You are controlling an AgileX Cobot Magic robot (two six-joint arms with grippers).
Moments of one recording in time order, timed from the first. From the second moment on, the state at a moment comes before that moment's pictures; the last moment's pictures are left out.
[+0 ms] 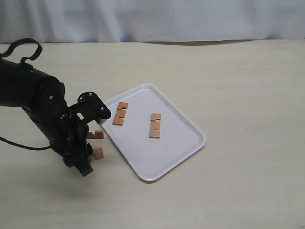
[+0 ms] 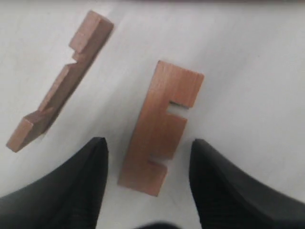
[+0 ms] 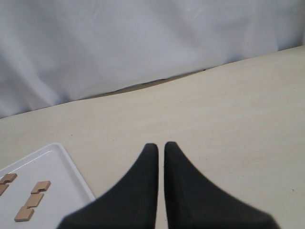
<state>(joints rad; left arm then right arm) -0.52 1.82 -0.86 -0.03 0.57 0.45 -0.31 0.00 0.00 0.13 0.25 0.09</state>
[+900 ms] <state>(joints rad) -0.52 1.87 -0.86 -0.11 0.51 0.45 -0.31 0.00 0.00 0.13 0.25 0.09</state>
